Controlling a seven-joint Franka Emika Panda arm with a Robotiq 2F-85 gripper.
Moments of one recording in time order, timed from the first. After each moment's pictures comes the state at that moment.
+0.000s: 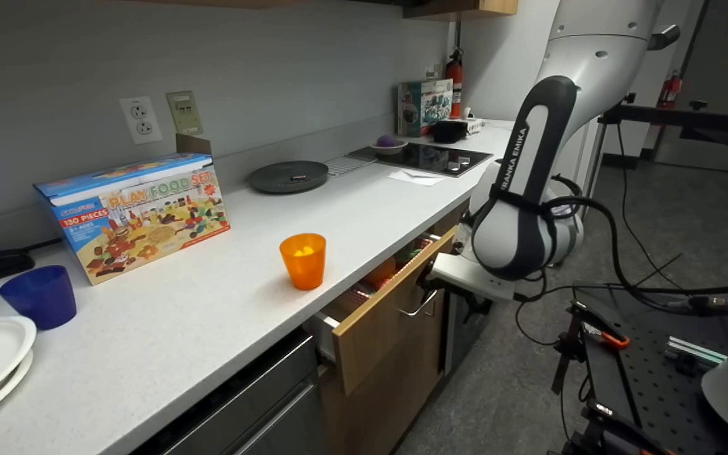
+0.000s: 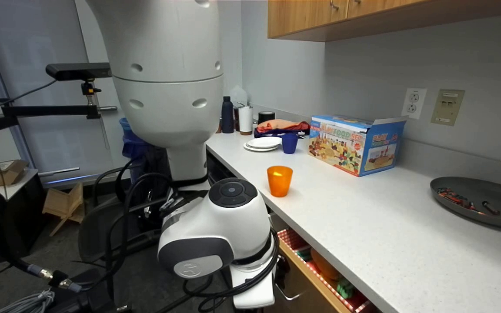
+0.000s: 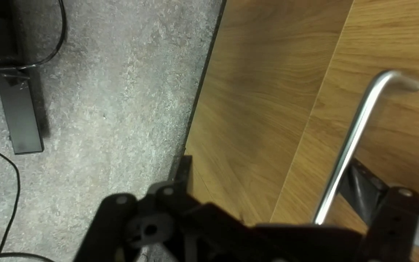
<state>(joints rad) -0.57 0.51 0.37 -2.62 0.30 3.40 0.96</state>
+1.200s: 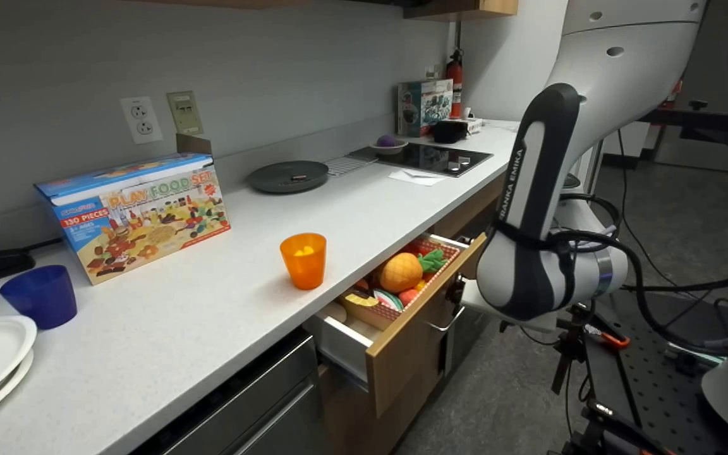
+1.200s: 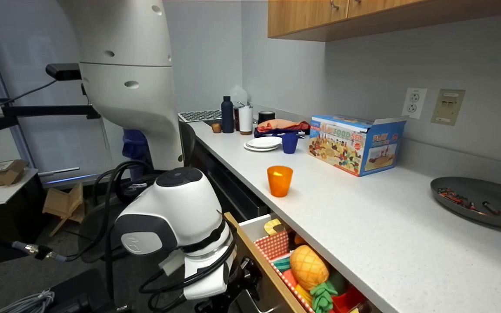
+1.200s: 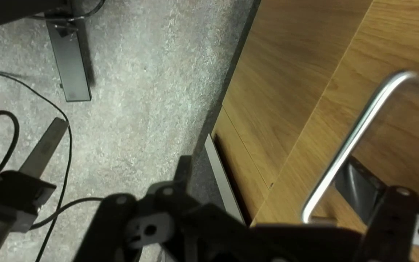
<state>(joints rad) -0.10 0.43 0.19 -2.74 0.92 3.49 0.67</state>
